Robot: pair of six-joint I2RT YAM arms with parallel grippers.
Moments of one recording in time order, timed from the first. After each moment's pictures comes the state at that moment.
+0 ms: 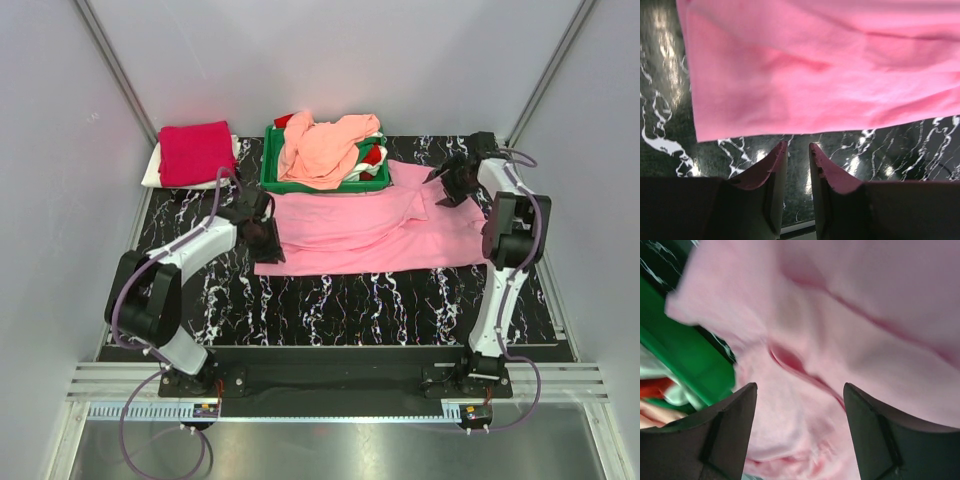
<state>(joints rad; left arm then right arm) -0.39 1.58 1.03 -0.60 0.15 -0.62 -0.12 2.28 1.85 -0.62 -0.29 0.87</state>
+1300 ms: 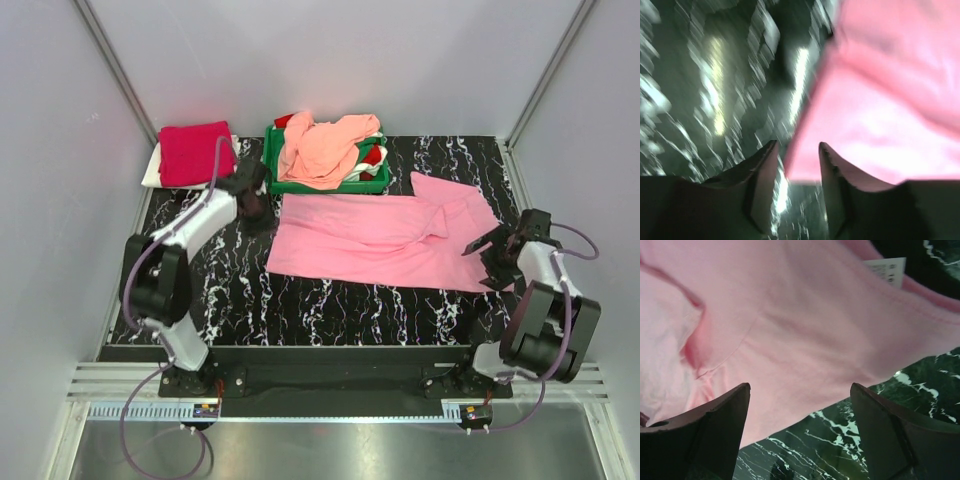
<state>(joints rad) -0.28 1.80 1.41 -0.75 0.00 -0.47 -0.42 1.42 0.81 -0.56 -0.19 0.65</state>
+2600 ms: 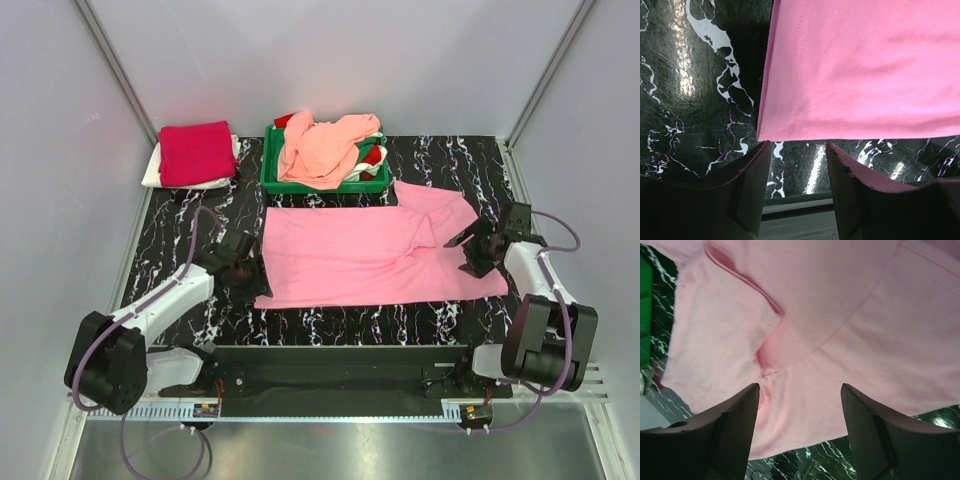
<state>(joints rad) -0.43 1.21 0.68 -0.64 0.06 -0.69 -0.25 1.33 0.80 -0.53 -0.25 0.72</state>
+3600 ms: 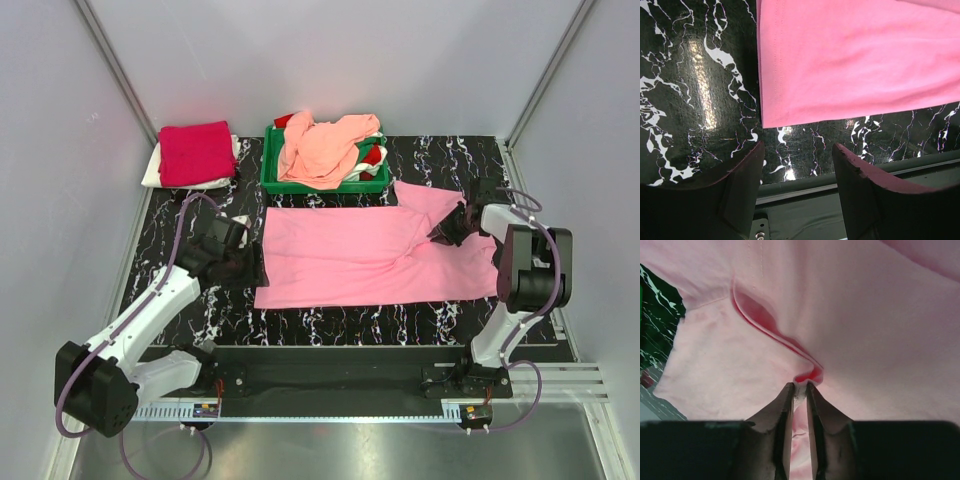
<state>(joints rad) -0.43 1.08 0.82 -0.80 0.05 -0.51 -0.11 1.79 1.08 -0.40 -0.27 0.76</state>
